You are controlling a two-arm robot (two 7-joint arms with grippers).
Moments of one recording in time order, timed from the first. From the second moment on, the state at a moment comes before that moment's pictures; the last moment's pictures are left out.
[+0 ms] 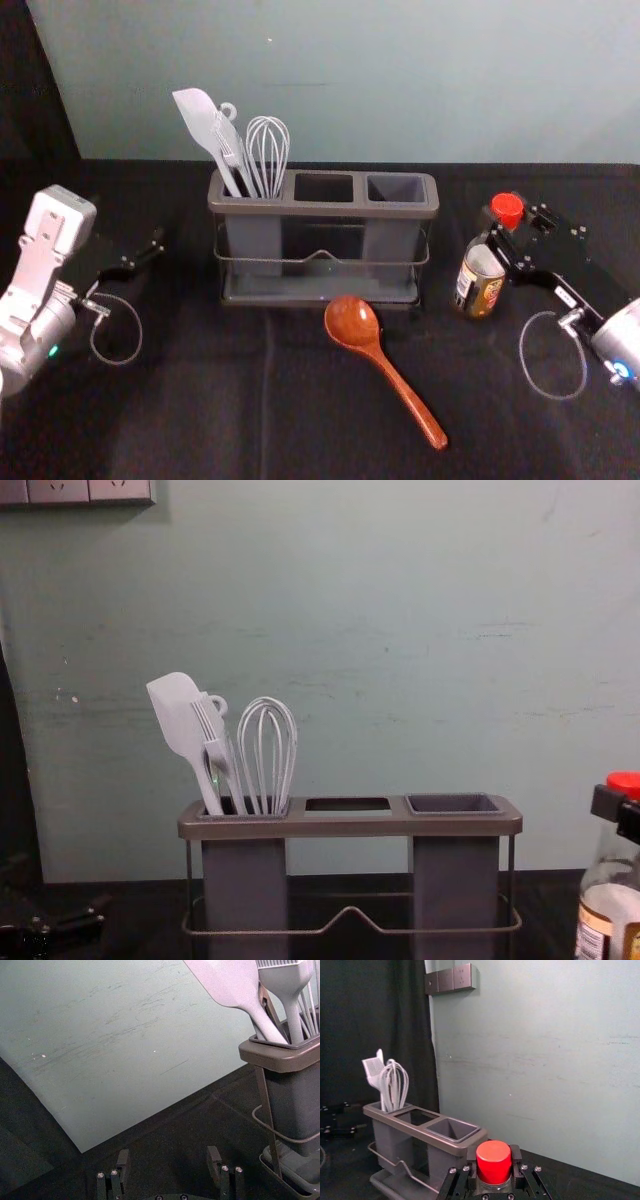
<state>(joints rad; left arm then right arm) -0.20 0.60 0.45 -1.41 -0.25 -0.12 0.03 0.00 0.45 -0.14 -1.61 0.42 -0.19 0.41</state>
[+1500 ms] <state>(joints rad) -0.20 0.60 0.45 -1.41 -0.25 -0.12 0.03 0.18 0.36 -0.19 -1.40 0.44 -0.19 0.44</state>
